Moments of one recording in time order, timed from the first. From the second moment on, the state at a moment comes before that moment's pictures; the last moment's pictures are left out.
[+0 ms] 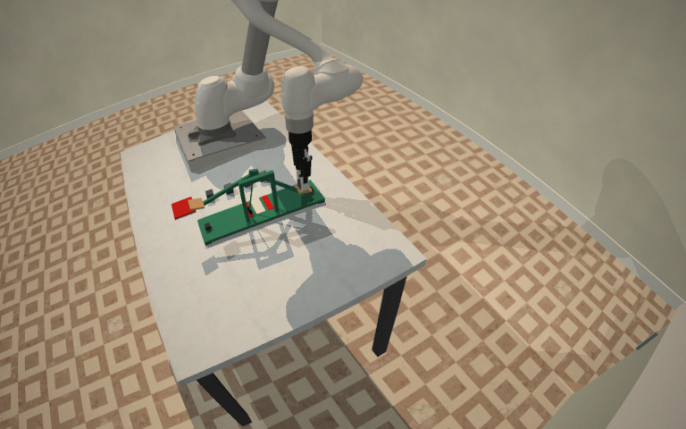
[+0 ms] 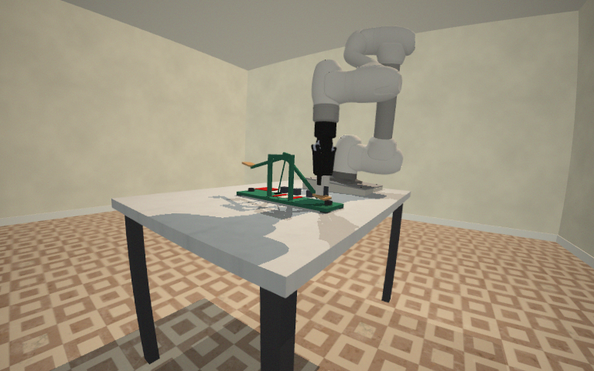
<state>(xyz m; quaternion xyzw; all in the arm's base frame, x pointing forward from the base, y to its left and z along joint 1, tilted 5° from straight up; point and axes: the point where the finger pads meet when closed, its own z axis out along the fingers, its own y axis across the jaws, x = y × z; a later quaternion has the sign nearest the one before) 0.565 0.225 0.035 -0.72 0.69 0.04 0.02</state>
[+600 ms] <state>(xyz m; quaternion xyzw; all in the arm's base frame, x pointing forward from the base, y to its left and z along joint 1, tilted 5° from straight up) 0.565 0.225 0.035 -0.72 0.69 0.04 0.02</state>
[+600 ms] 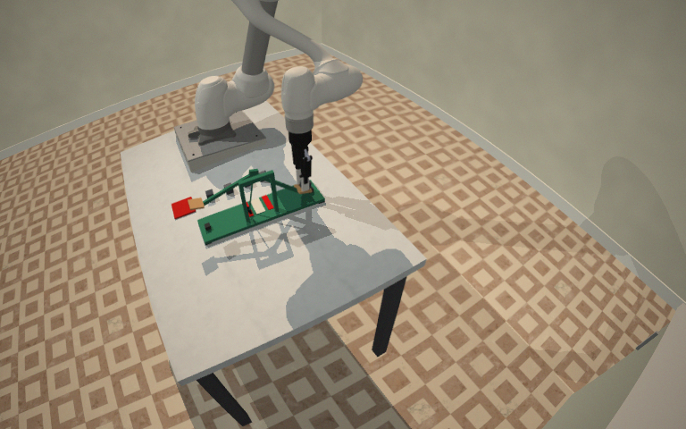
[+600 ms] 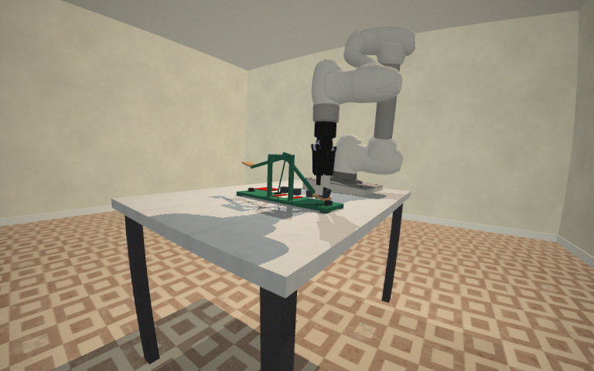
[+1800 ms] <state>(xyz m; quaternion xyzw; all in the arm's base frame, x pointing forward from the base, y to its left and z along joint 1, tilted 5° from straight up) 0.567 0.220 0.097 -0.72 0.69 0.04 0.02</state>
